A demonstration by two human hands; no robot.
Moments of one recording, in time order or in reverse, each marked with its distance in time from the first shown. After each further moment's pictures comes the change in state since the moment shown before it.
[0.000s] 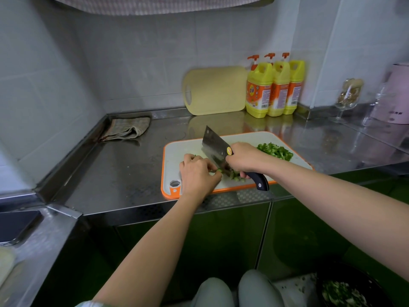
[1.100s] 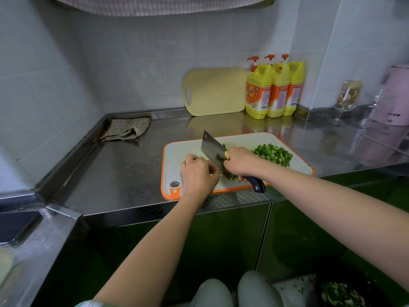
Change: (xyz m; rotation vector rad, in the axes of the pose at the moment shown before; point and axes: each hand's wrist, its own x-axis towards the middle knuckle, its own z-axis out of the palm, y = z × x) left_hand 0.000 0.001 0.002 -0.002 0.027 0.034; right_hand 0.010 0.000 0.013 -0.069 0.001 0.009
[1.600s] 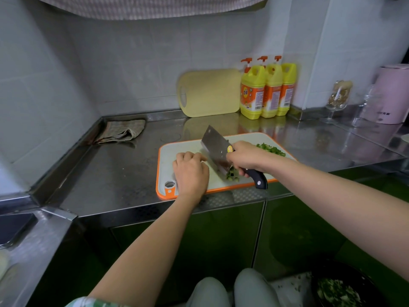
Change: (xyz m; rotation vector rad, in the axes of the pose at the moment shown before) left_hand 0.000 0.004 -0.004 0.057 0.090 -0.052; right_hand -0.024 0.013 -0.024 0.353 -0.022 0.021
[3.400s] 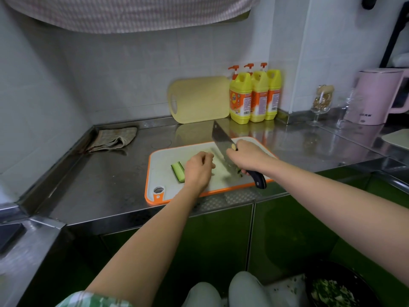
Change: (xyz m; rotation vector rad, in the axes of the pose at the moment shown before) left_hand 0.009 0.050 -0.001 -0.623 -0.249 -0.170; right_hand -0.005 0.029 -0.026 -0.158 0.197 -0.059
